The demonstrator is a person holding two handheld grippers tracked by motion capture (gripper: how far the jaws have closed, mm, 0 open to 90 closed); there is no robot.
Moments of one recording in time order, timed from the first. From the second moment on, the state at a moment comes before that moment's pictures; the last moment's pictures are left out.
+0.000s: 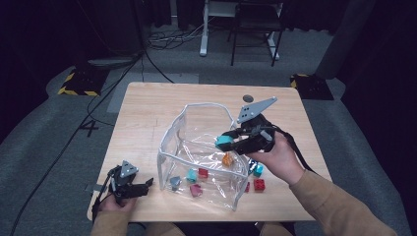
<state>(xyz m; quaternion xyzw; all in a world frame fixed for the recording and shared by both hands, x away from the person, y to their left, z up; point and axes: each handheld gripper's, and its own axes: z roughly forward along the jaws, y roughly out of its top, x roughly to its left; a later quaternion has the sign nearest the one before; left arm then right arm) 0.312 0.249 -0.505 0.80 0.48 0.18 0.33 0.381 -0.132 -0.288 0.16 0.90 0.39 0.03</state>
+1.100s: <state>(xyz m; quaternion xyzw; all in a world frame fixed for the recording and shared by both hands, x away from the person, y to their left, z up) 0.312 0.249 -0.505 0.80 0.48 0.18 0.33 0.366 -0.160 -0.278 0.18 0.89 0.42 0.07</state>
